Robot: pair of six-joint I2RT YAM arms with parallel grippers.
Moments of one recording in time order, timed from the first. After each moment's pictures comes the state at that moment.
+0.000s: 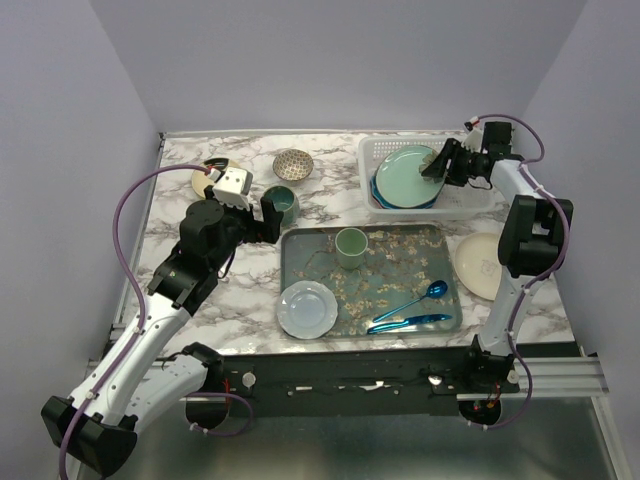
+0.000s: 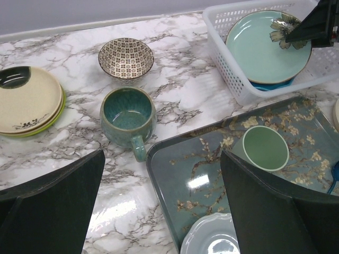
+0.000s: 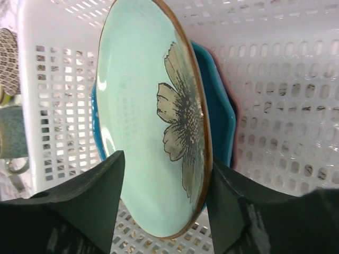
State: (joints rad) left arm -0.46 0.84 0.86 -0.24 -0.06 -0.16; right arm -0.12 2.09 1.63 -0.36 -0.62 0.25
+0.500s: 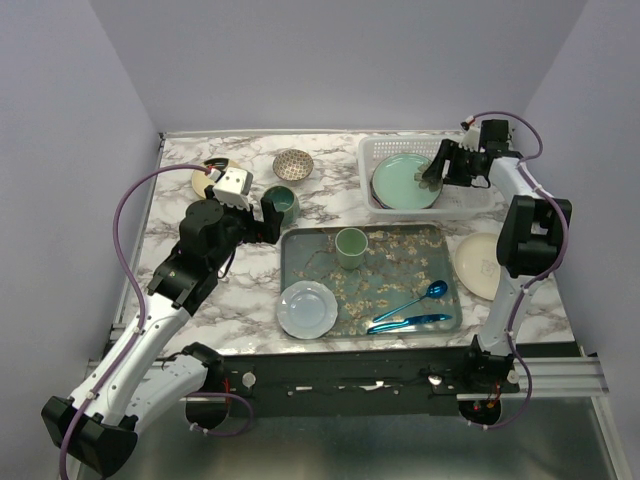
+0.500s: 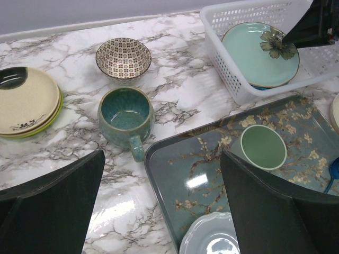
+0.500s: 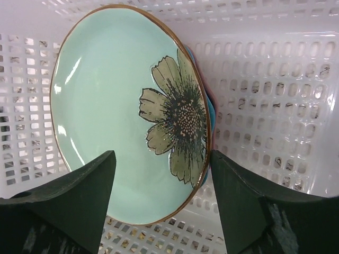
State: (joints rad) left arm -0.46 0.84 0.86 -0.24 -0.05 -0.16; right arm -0.10 2.09 1.67 -0.44 -0.50 0.13
